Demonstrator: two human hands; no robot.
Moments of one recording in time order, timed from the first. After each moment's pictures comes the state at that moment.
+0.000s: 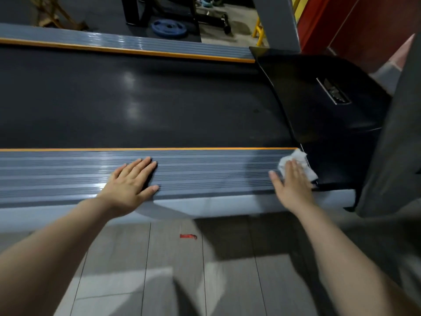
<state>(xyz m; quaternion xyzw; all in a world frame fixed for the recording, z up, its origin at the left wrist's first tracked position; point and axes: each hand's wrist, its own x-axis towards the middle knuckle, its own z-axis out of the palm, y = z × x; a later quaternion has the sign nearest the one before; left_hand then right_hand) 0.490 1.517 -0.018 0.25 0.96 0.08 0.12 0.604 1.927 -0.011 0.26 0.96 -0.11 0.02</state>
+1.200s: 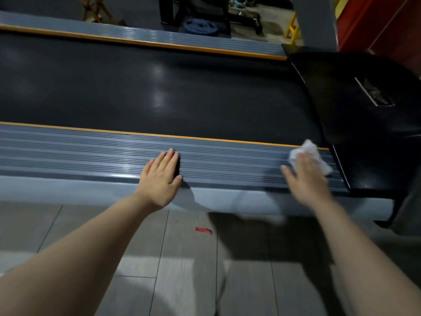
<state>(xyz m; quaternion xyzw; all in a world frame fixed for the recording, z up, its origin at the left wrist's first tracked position) 0.531 1.542 -0.023 0.15 0.97 0.14 0.11 0.588 1.913 -0.014 0.17 0.98 -0.09 0.00</state>
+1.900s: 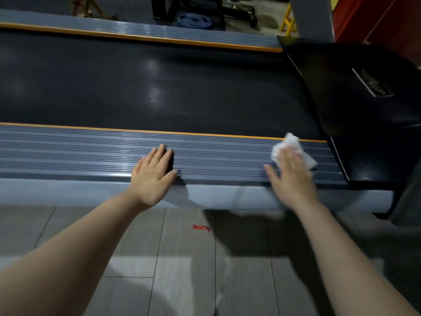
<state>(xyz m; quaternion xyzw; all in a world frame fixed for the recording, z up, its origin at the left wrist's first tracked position) 0.528 1.543 -0.021 0.13 0.96 0.20 0.12 0.591 1.881 -0.026 0.13 0.99 -0.09 -0.06</state>
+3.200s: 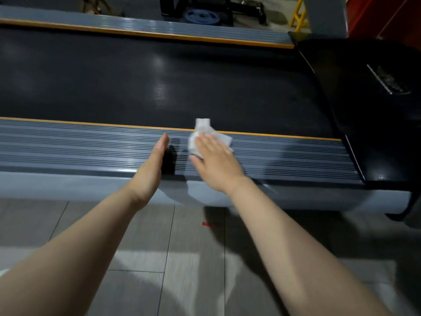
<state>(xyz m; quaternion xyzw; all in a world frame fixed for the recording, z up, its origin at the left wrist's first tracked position) 0.540 1.526 0.002 0.03 0.77 0.62 0.16 0.521 1.712 -0.022 -0.11 0.98 -0.15 -0.03</state>
